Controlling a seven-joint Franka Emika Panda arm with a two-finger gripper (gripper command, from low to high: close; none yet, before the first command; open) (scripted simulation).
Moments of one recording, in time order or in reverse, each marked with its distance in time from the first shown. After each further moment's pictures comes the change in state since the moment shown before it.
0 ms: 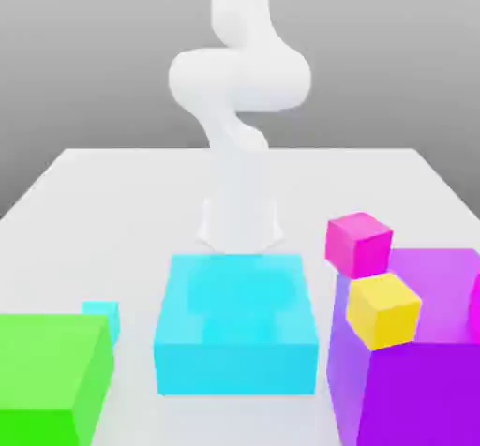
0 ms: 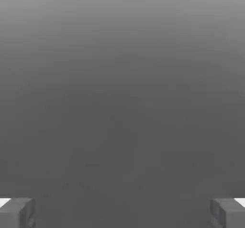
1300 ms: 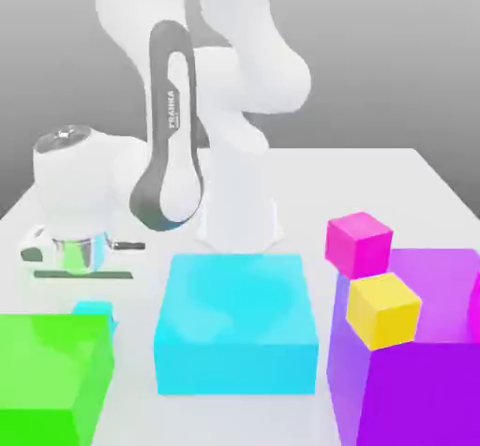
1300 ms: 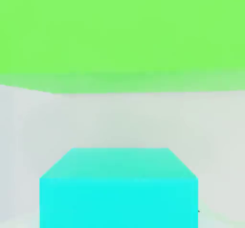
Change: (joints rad) arm -0.274 0.842 -0.260 -0.432 0.159 0.546 -0.674
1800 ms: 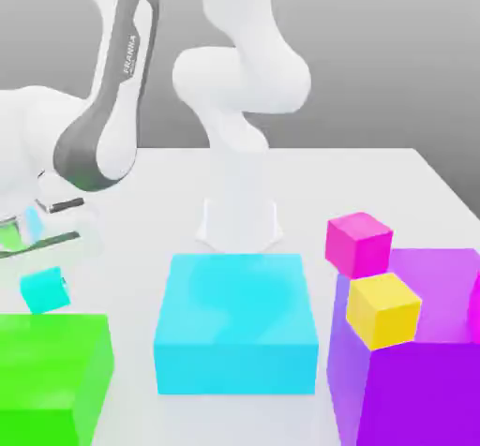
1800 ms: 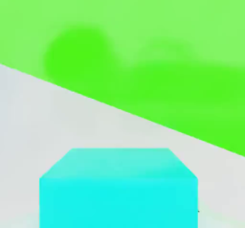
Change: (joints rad) arm -0.047 0.044 -0.035 0.387 -0.282 -0.616 -0.340
